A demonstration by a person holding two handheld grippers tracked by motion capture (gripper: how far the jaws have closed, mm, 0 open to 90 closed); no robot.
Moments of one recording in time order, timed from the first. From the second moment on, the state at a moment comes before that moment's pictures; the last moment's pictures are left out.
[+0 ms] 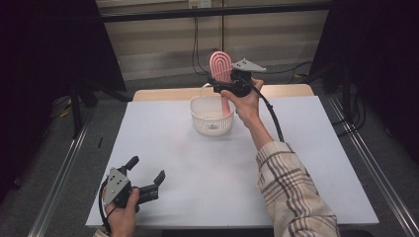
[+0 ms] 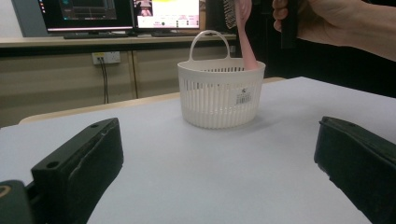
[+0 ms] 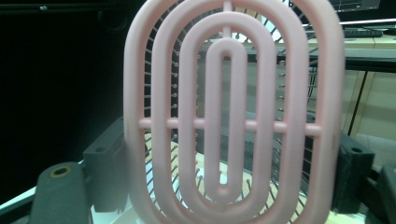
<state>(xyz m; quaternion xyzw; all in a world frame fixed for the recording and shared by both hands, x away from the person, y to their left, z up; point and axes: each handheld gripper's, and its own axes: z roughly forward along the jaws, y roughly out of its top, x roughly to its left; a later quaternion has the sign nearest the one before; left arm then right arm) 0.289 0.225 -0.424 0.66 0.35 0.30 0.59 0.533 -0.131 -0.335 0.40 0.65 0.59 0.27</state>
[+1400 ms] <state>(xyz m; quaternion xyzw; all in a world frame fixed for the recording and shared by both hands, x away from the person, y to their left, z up) 0.289 0.224 -0.423 0.66 0.34 0.30 0.59 0.538 -0.135 -0.367 0.43 0.65 0.58 0.25</state>
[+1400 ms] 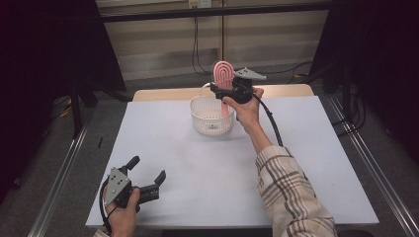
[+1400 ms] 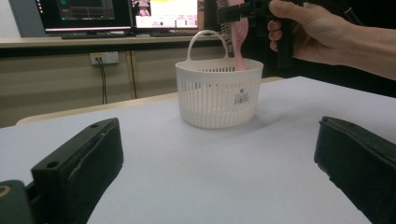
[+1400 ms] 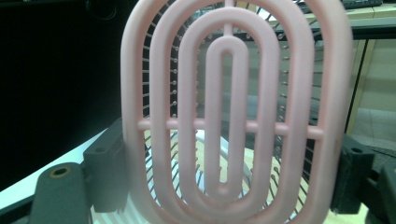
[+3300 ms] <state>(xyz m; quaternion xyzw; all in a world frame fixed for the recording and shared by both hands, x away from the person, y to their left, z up) 0.290 0.223 -0.424 0.67 0.34 0.30 0.59 0.545 -0.151 -0.386 0.47 0.64 0.56 0.22</state>
